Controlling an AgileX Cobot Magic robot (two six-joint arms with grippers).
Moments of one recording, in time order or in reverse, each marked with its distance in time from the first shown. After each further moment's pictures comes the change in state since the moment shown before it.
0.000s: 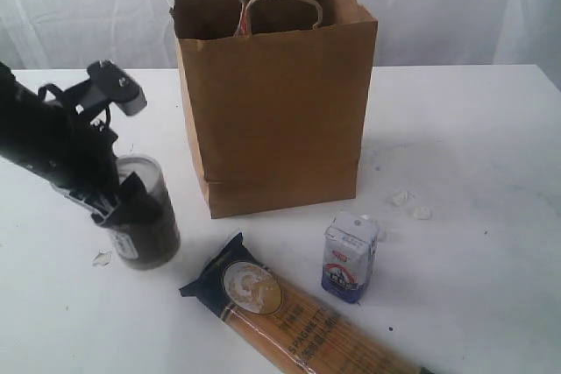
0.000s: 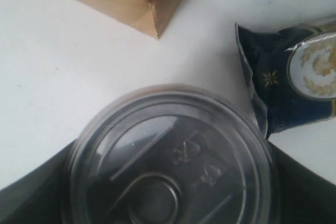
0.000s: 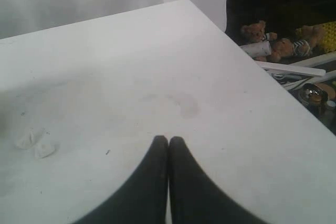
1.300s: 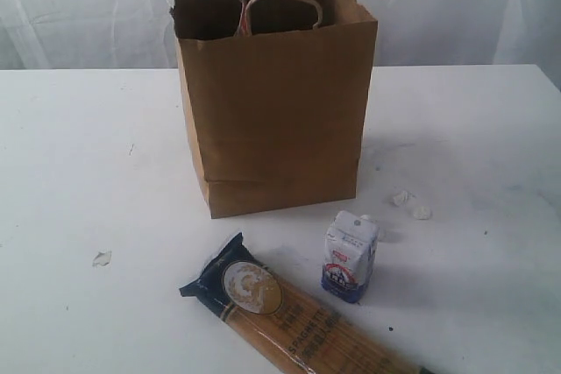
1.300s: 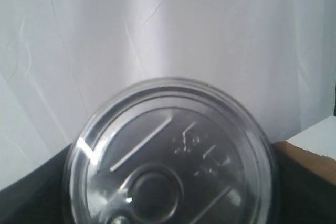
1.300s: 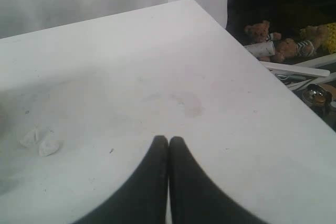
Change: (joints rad) left arm 0.000 -0.233 -0.420 -0.216 -0.446 -0.066; right arm 0.009 0.000 0.000 0.000 0.000 0.000
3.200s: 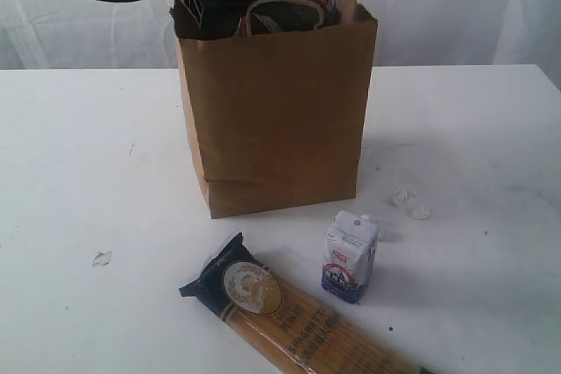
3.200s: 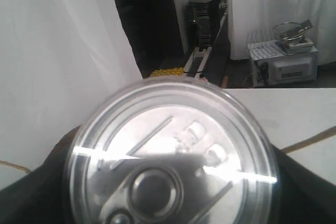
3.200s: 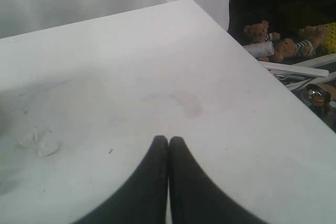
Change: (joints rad) left arm -0.006 0.473 -0.111 -0.857 0.655 1.114; right arm 0.000 0.000 0.000 0.000 0.000 0.000
